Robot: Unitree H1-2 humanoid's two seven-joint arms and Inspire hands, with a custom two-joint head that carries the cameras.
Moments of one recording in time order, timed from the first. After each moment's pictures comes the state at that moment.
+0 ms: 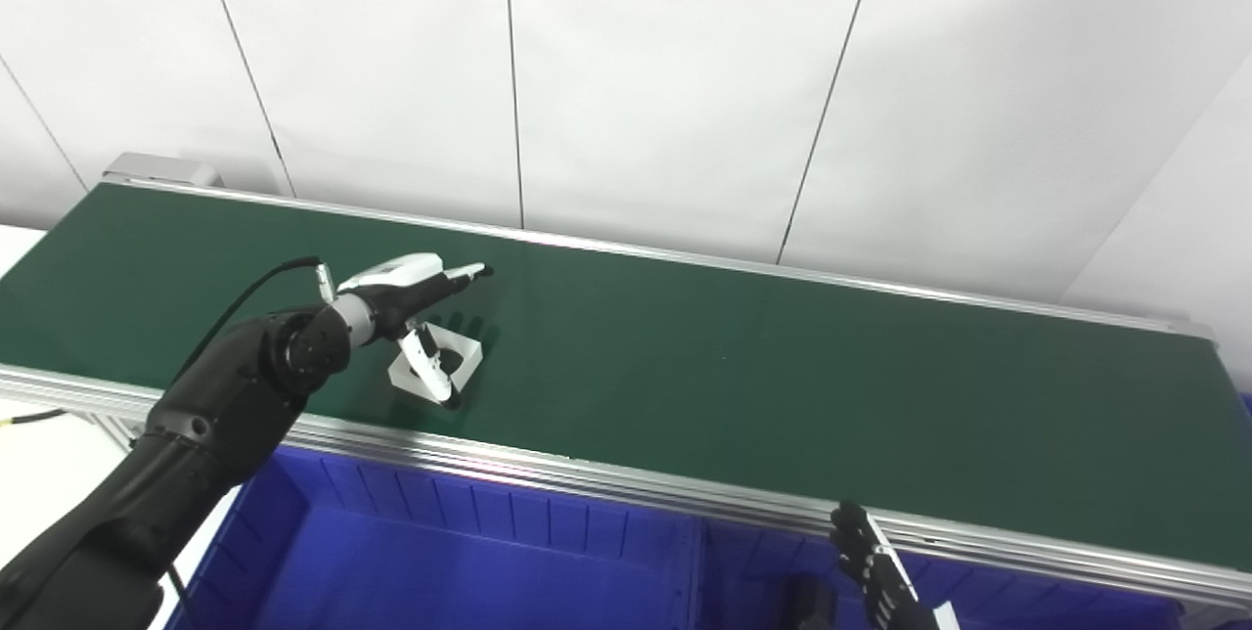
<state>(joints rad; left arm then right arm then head) -0.57 0.51 -0.36 0.55 0.58 -0.03 -0.40 0.30 -0.09 0.13 -0.01 -0.11 -0.28 0.03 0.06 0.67</state>
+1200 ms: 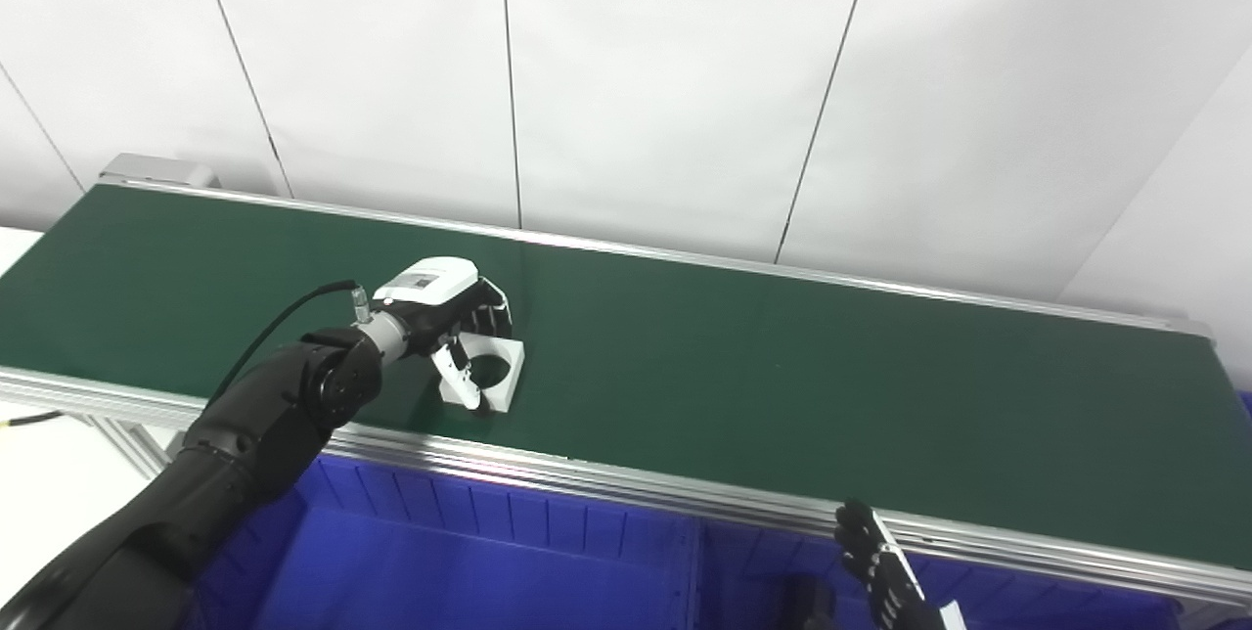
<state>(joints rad) -0.57 0.47 -0.42 0.66 0.65 -0.20 -0.13 0.30 -0.08 0.13 -0.01 -0.10 -0.28 0.04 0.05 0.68</state>
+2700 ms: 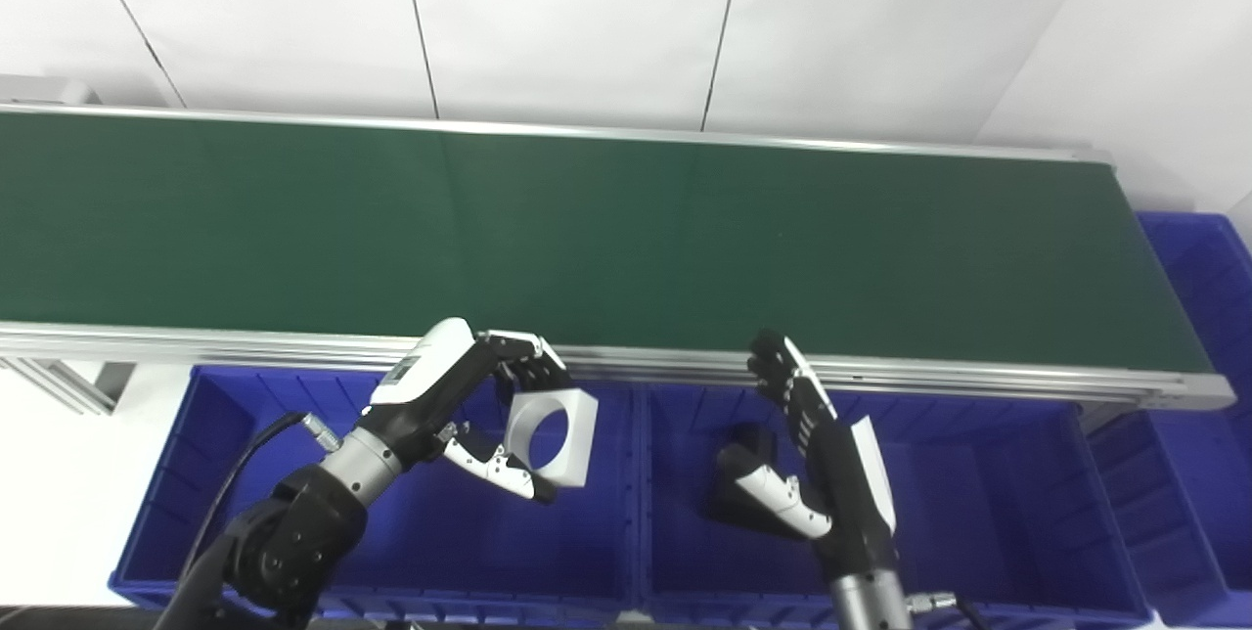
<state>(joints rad) -0.01 0.31 -0.30 0.00 0.46 -0.17 -0.28 0.34 0.02 0.16 -0.18 -0.23 -0.20 0.00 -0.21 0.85</state>
